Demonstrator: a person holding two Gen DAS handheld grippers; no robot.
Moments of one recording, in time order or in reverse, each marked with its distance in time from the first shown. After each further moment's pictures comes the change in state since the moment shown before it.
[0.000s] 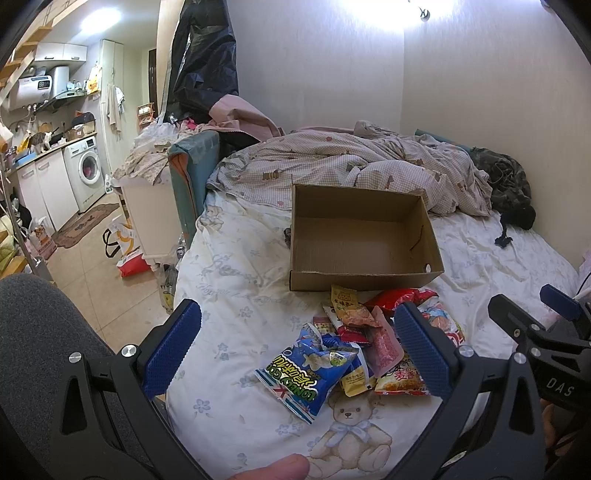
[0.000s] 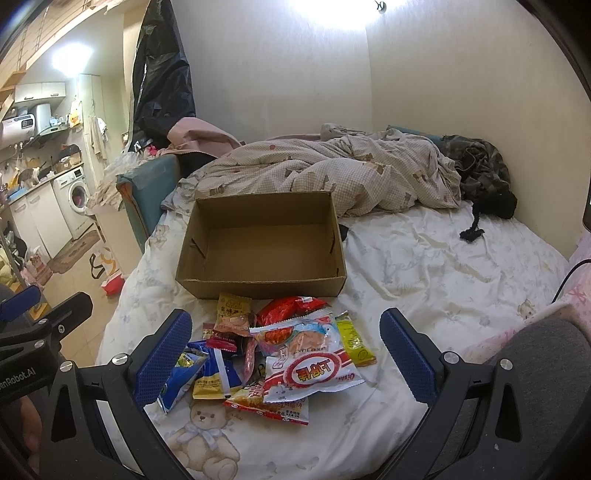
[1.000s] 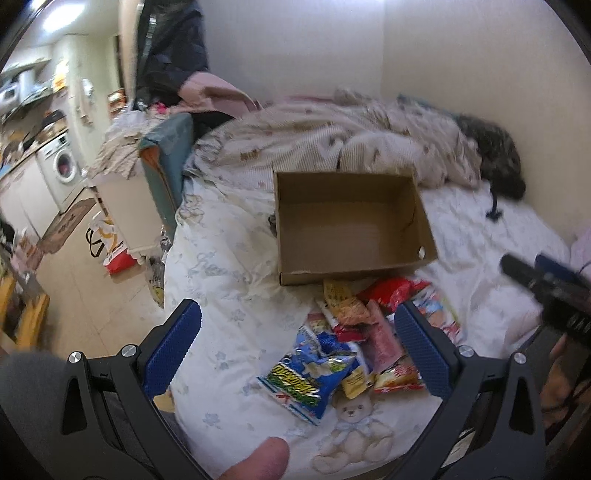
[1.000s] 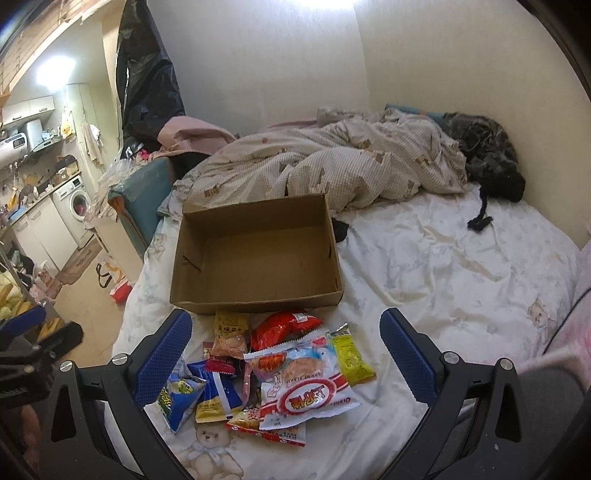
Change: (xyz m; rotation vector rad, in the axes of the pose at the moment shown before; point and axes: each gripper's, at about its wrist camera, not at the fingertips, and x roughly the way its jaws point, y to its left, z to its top) left arm 0.039 -0.001 0.044 0.102 0.179 -0.061; right arm 0.029 -0.030 0.050 0.080 0.087 0.049
